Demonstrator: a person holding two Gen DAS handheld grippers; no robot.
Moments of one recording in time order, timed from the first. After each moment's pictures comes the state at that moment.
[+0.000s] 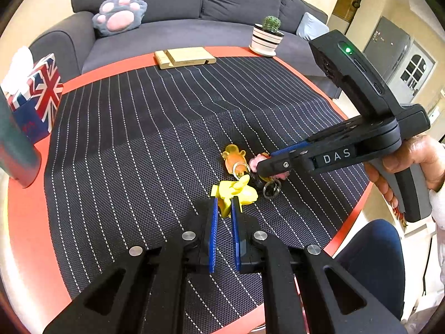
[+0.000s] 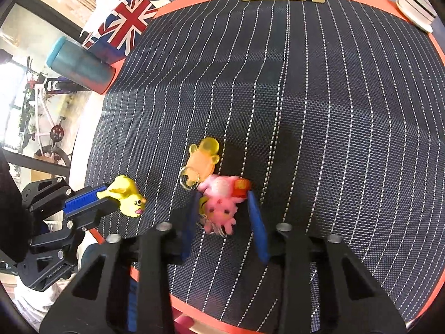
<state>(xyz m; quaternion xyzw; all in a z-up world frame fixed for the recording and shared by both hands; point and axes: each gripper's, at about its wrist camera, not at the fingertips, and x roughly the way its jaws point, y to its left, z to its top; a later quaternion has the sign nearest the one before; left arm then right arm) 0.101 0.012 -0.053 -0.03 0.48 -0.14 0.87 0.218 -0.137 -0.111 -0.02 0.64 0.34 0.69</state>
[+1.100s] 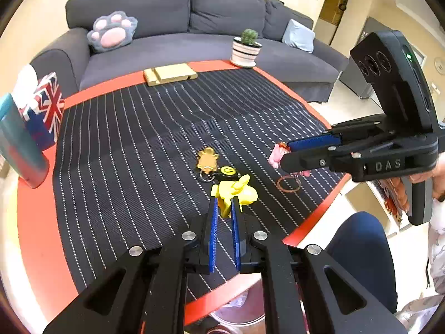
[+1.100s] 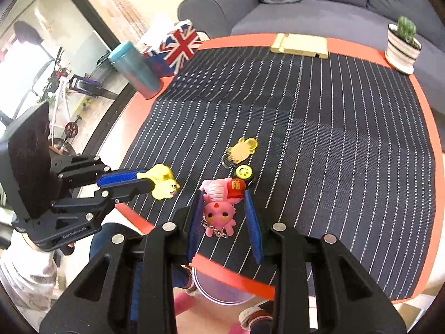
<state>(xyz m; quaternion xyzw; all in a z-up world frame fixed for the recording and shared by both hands) 0.056 -0.005 -0.018 -0.01 0.44 -0.16 0.88 0.139 -0.176 -0.027 -0.03 0.53 0.39 0.75</state>
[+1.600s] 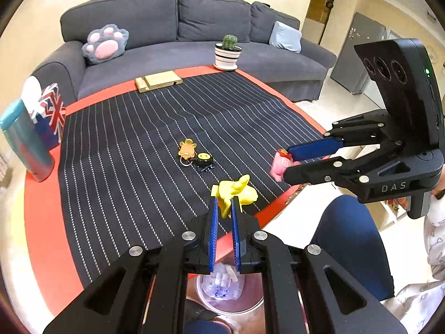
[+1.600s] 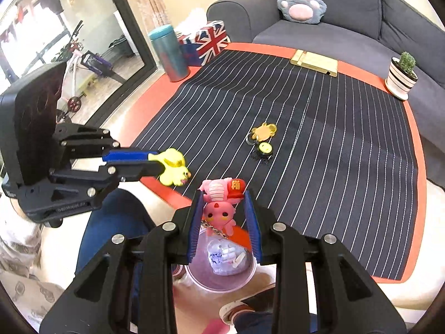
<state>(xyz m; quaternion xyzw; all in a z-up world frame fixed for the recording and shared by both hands) 0.003 -0.021 -0.002 0.01 0.43 -0.17 0.89 0.062 -0.186 -0.002 -0.10 0.49 0.41 0.76</state>
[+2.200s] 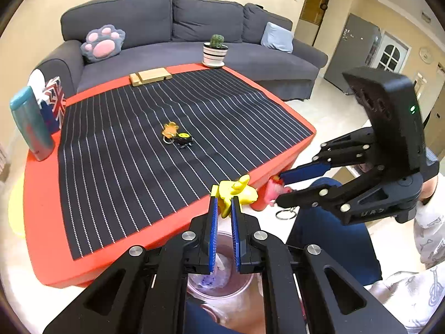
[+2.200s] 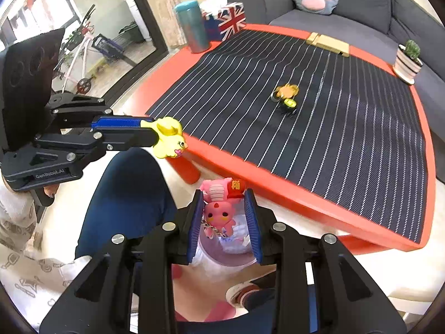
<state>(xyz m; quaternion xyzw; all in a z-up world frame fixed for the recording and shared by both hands) -0.054 -0.035 0.001 -0.01 0.43 -0.19 0.88 -0.005 -0.199 -0.022 -0.12 0.50 0.43 0.74</state>
